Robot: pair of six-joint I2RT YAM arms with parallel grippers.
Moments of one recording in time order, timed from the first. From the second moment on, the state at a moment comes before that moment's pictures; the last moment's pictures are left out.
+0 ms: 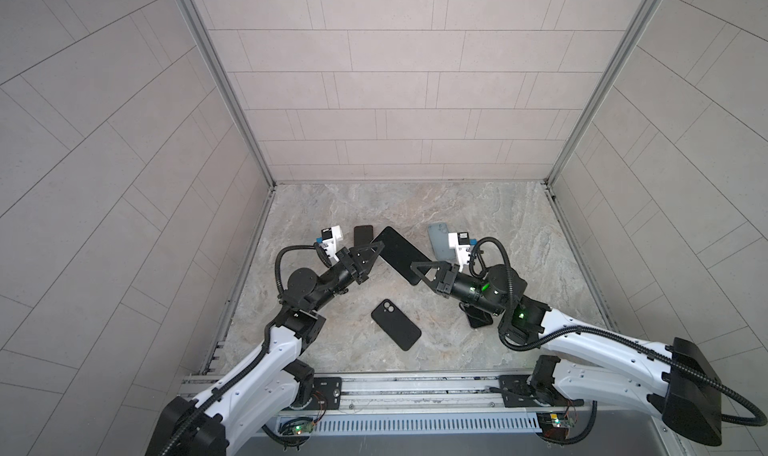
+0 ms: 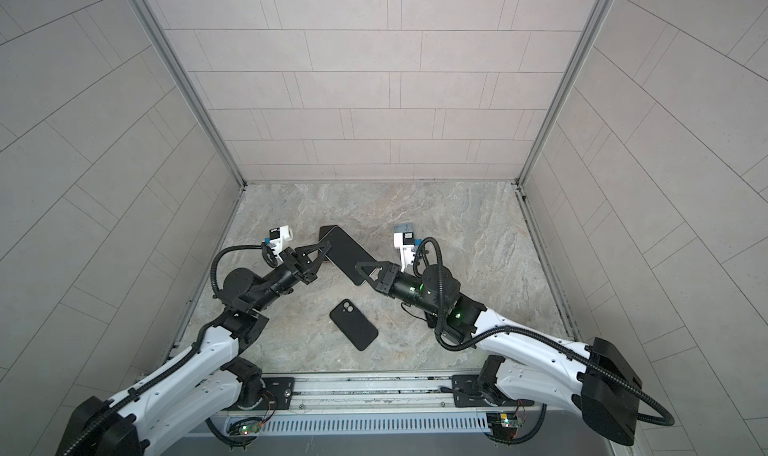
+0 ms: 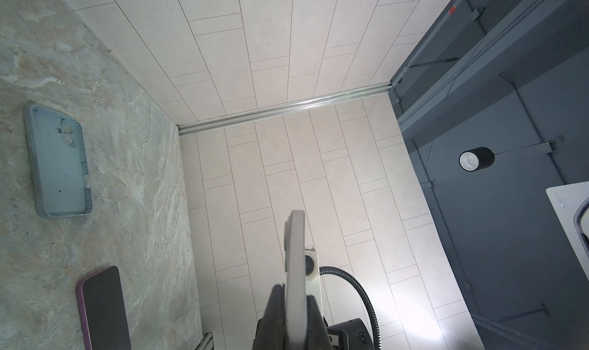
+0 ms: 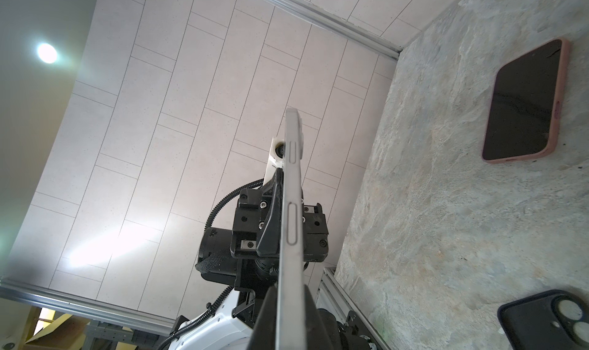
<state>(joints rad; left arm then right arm) -0.44 0.86 0.36 0.72 0.46 -1.48 0.90 1.02 0.61 0.47 -0.16 1.22</state>
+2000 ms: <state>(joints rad) -0.65 1.38 0.64 -0.42 0.11 -0.55 0.89 0.69 0.78 -0.46 0.13 0.83</state>
